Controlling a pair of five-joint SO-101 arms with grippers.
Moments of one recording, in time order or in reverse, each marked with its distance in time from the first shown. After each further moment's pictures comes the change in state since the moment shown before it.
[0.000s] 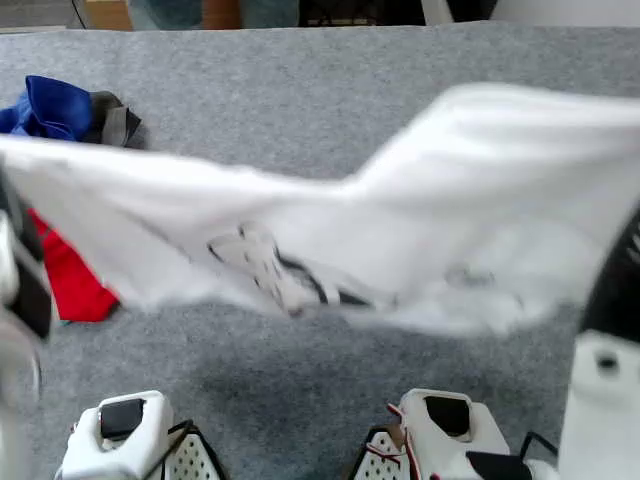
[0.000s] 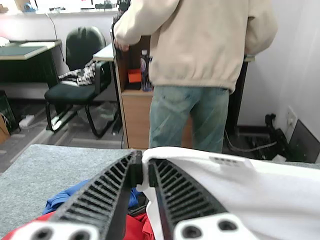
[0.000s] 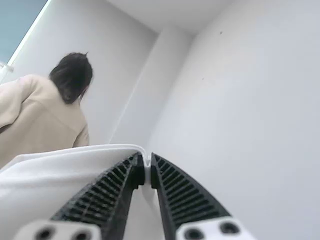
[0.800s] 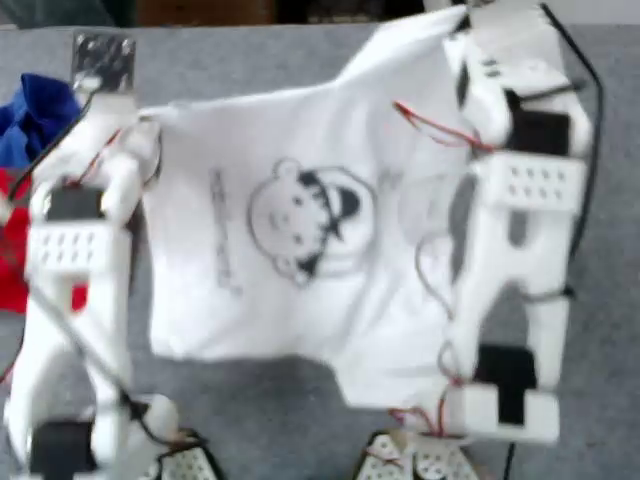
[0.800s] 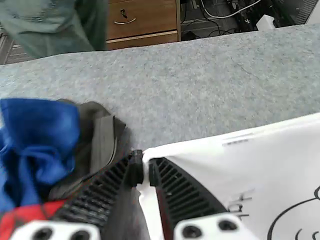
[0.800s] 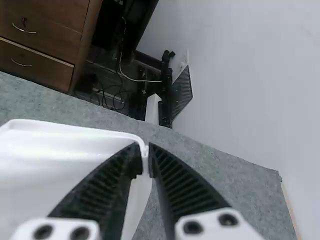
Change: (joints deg) left arm 8.3 22.0 66.5 -61.5 -5.9; right arm 0.0 34.1 55.9 -35.7 3.8
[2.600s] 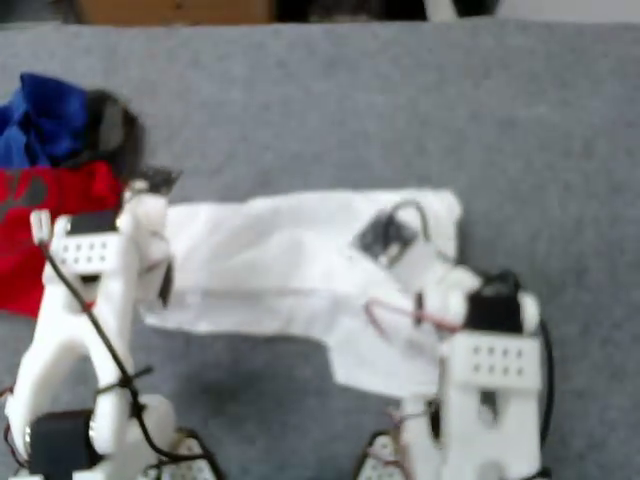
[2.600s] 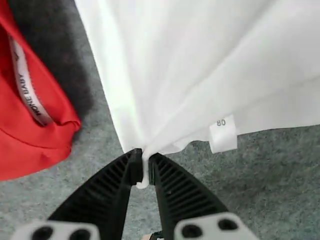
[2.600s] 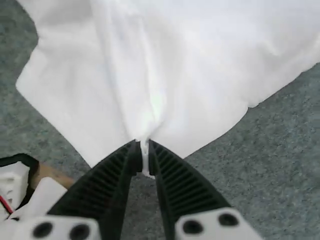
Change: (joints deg) left arm -3.5 -2.5 20.7 38.2 -8.3; right arm -1.7 -59.4 76.2 40.6 23.7
